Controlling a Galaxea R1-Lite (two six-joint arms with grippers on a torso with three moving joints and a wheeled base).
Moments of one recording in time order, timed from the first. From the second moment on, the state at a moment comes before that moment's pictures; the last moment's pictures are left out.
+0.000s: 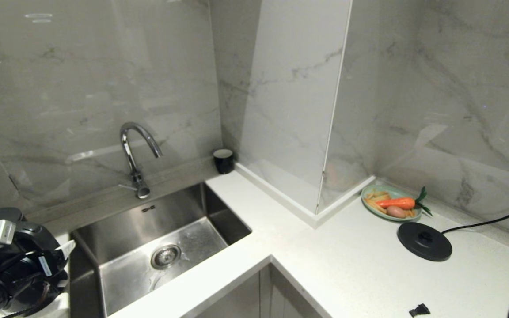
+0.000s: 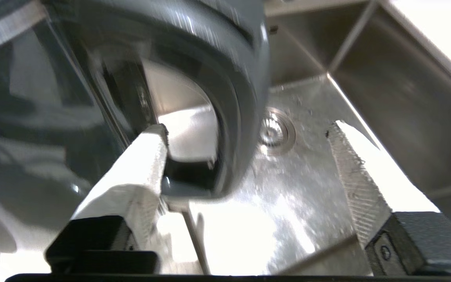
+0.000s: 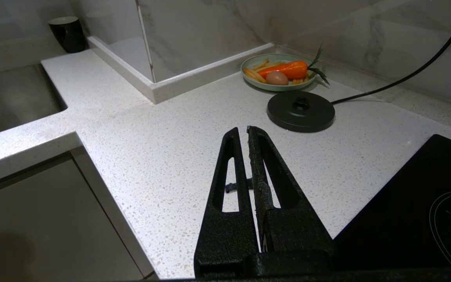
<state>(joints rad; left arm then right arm) 0.53 2.04 -0.16 -1.52 -0.32 0.00 0.00 0.00 0.00 0.00 0.00 -0.01</state>
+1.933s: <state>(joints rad) 0.39 1.16 -0.06 -1.20 -0.41 -0.02 0.00 0.00 0.00 0.00 0.00 -0.01</state>
